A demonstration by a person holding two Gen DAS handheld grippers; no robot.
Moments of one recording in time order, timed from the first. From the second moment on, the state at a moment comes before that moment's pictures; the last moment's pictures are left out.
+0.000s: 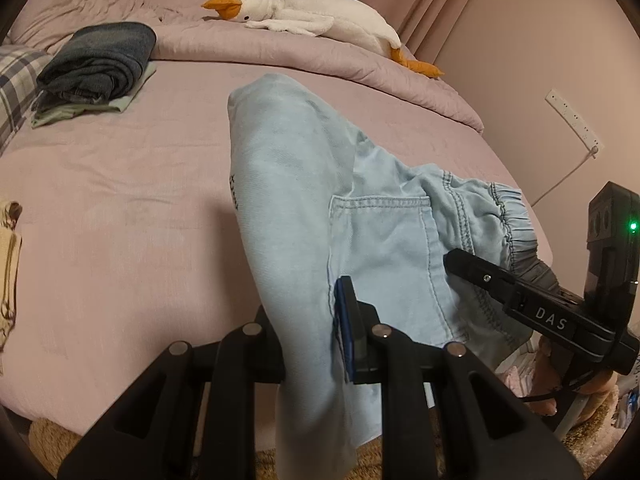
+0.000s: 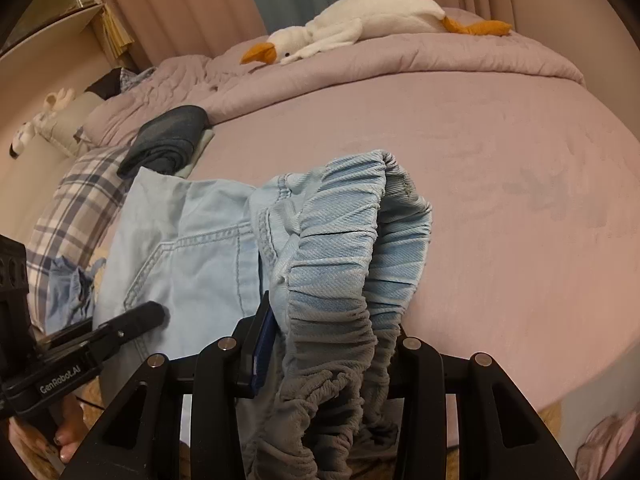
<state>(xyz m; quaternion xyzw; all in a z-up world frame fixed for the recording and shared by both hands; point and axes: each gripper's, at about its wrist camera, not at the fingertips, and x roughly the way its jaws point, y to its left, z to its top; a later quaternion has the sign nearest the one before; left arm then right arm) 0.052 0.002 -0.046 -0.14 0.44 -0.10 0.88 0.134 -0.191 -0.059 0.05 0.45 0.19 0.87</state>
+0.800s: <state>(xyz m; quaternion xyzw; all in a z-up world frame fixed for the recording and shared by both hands) 0.142 0.017 -0.074 -0.14 0.43 -0.08 0.89 0.202 -0.169 -0.071 0.03 0.44 0.16 0.88</state>
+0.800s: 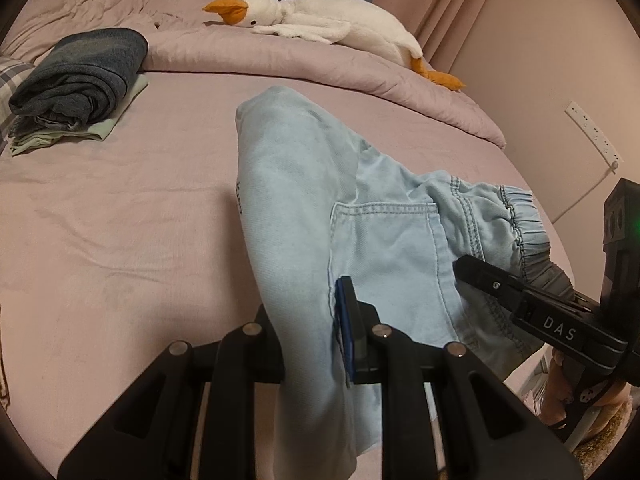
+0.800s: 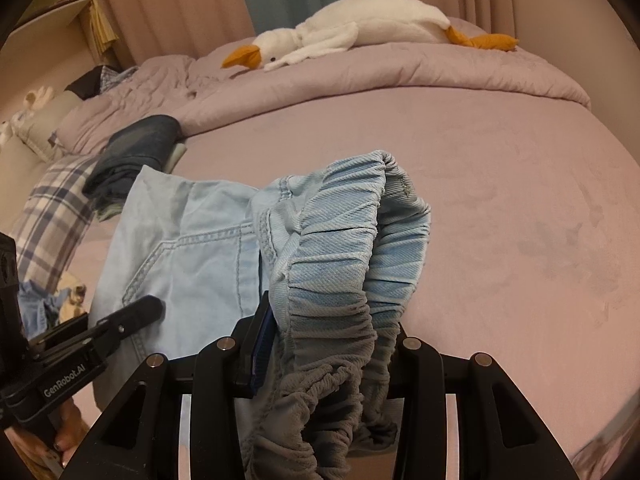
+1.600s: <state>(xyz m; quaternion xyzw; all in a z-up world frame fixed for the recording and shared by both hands) 0.171 0.027 -0.135 -0.14 0.48 -0.03 0.87 0.240 -0.162 -0.124 0.03 0.51 0.13 0.85</state>
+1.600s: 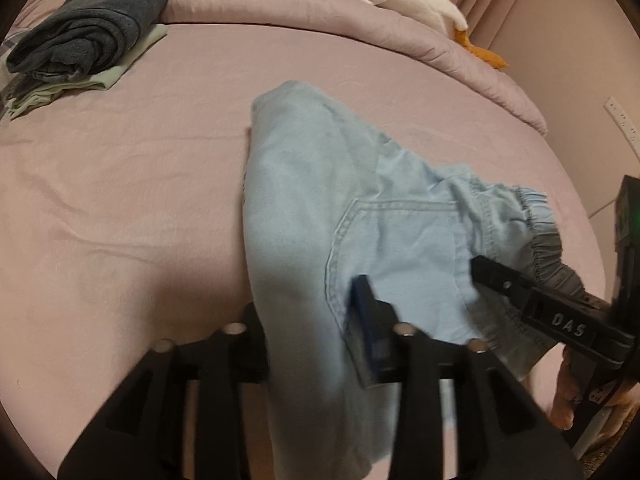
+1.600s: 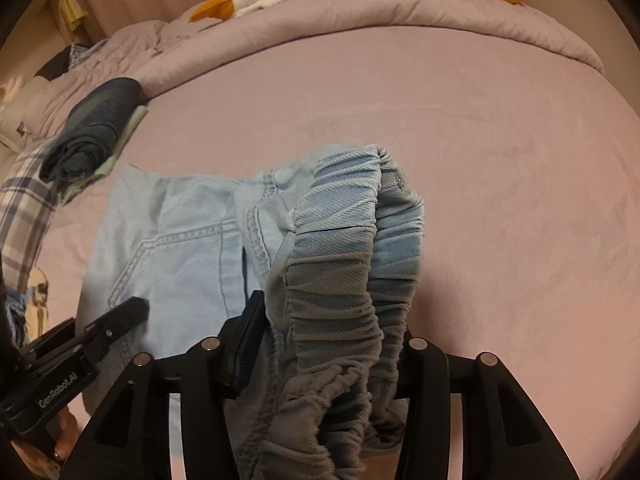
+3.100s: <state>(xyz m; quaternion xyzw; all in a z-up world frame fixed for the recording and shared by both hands) 0.028 -0.004 -0.016 -0.09 0.41 0.01 0.91 0.104 -0.192 -0.017 0.02 0.38 0.14 0.92</state>
